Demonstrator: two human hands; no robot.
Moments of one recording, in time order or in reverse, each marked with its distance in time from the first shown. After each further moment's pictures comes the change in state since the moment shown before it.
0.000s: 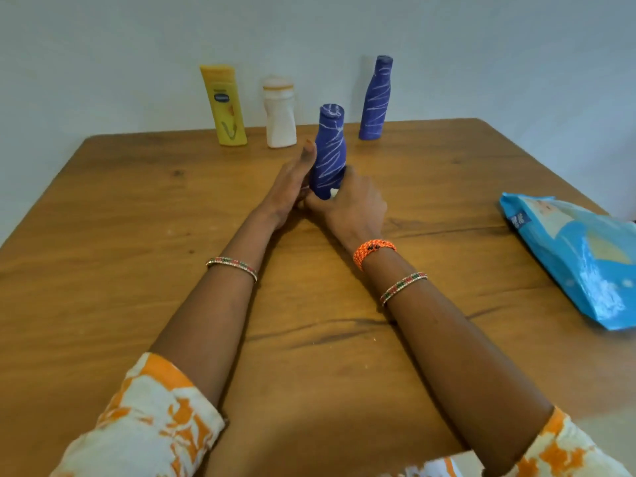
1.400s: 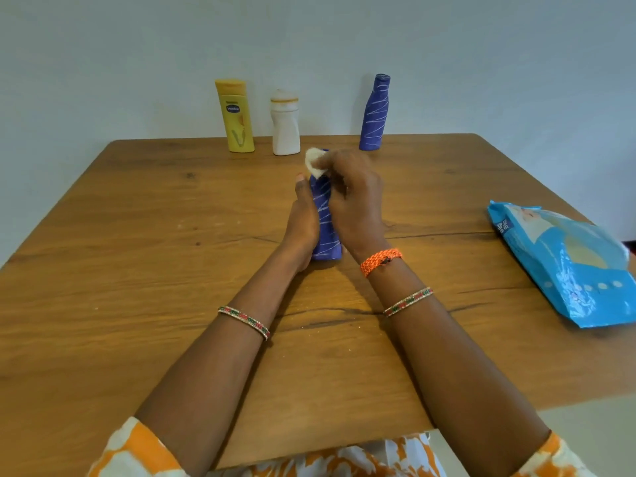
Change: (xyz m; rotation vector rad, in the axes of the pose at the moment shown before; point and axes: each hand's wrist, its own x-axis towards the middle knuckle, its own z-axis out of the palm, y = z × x) left_hand -0.060 0.015 0.059 -0.153 0.336 -0.197; right_hand -0.021 -0.007 -0.035 0.397 0.263 -0.592
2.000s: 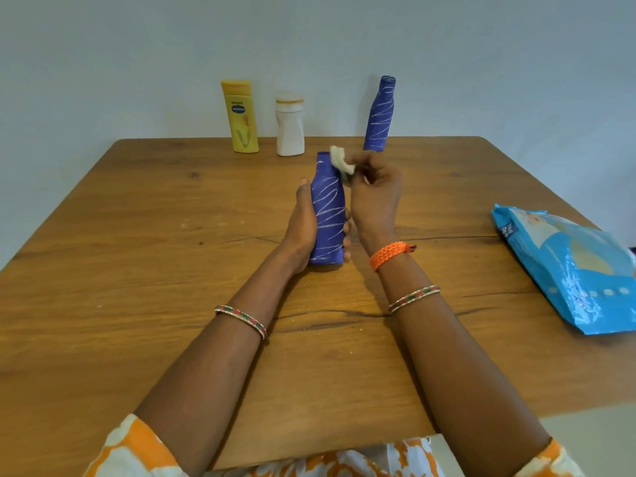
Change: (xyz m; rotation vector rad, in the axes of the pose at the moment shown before) left_hand -0.007 0.003 -0.009 -0.142 -0.219 -0.081; right_hand 0.006 0.002 -0.002 0.458 0.169 0.574
